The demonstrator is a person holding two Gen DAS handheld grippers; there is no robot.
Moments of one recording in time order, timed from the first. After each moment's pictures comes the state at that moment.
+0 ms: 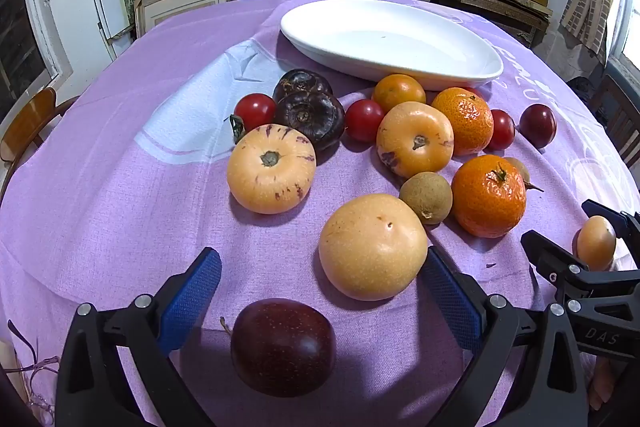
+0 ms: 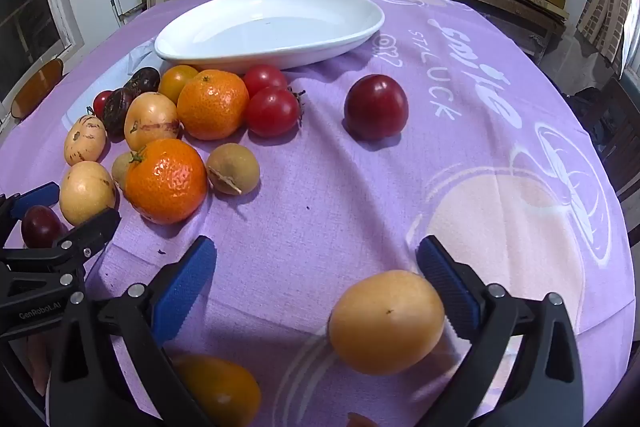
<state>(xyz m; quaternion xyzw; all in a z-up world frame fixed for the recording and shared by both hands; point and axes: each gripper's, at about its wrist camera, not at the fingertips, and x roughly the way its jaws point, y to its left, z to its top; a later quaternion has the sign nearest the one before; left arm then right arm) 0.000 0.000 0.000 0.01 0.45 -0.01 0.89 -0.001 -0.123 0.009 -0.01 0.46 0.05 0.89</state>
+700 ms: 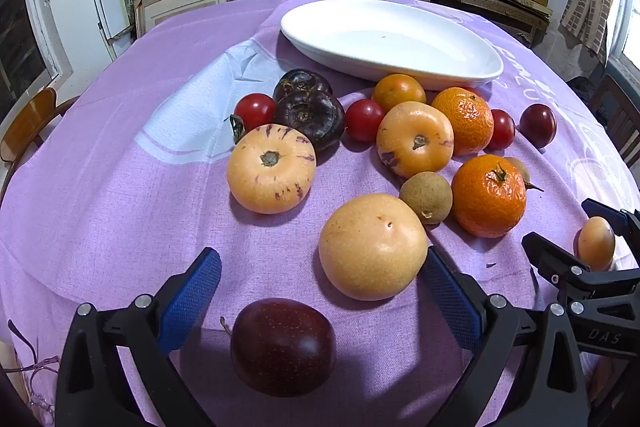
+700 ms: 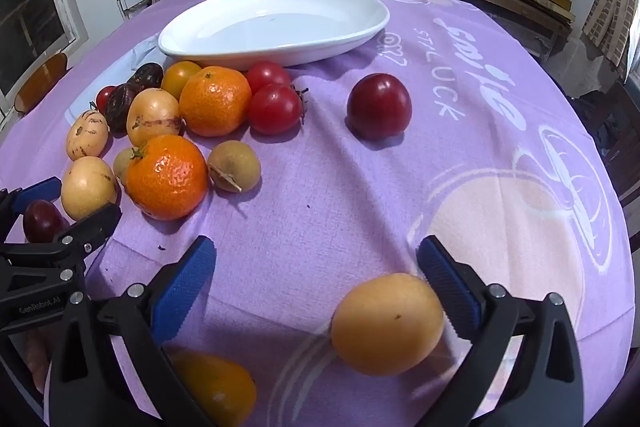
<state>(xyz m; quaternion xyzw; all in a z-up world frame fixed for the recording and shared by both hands) 0.000 0.000 0.000 0.01 0.45 -0.01 0.89 0.001 -0.126 0.009 -0.02 0.46 0.06 0.89</state>
